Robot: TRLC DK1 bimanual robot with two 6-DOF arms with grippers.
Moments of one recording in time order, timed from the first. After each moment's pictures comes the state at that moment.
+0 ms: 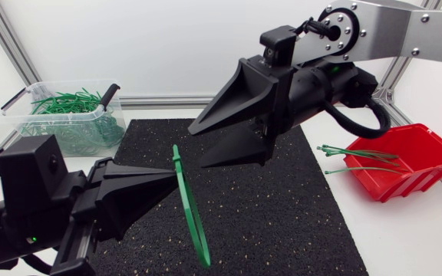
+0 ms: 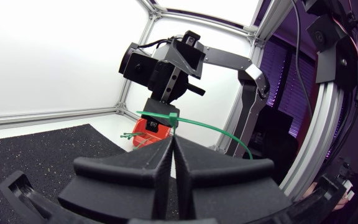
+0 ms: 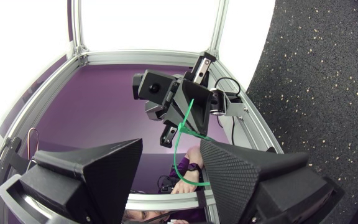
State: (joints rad) left arm -0.66 0.74 0.36 0.41 0.58 -0.36; right arm 0.52 1.69 1.46 -1.26 -1.44 0.04
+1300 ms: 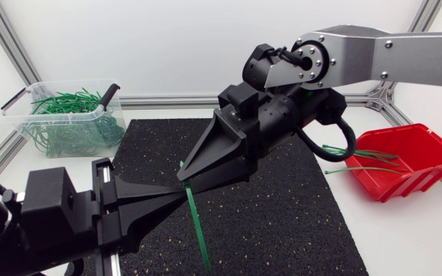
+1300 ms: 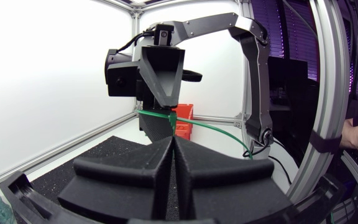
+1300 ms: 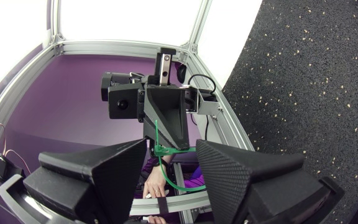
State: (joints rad) left arm -0.75 0.72 0.32 0.34 0.42 0.05; right arm 0.59 1.73 1.39 -1.10 -1.30 0.04
